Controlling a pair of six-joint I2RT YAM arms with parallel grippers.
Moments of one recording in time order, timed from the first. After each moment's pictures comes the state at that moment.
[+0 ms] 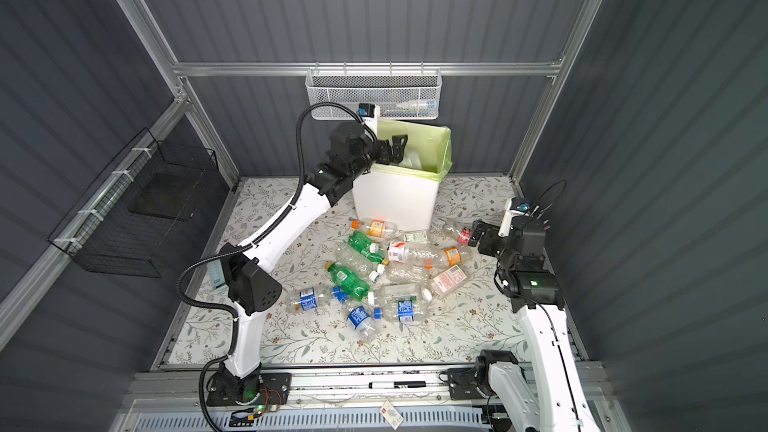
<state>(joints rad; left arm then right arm) -0.68 2.11 2.25 -0.30 -0.10 -0.24 -0.06 0.84 0.91 -0.57 -0.03 0.24</state>
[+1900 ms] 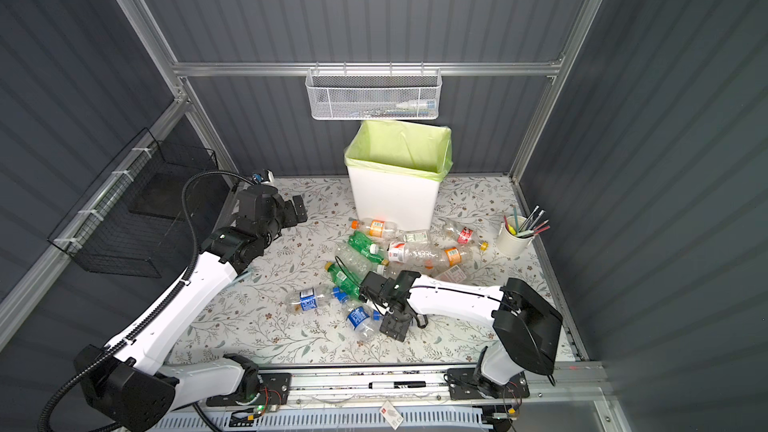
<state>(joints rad) -0.44 1.24 1.20 -0.49 -0.40 -0.35 1.06 1.55 0.97 -0.89 0.16 -0.11</state>
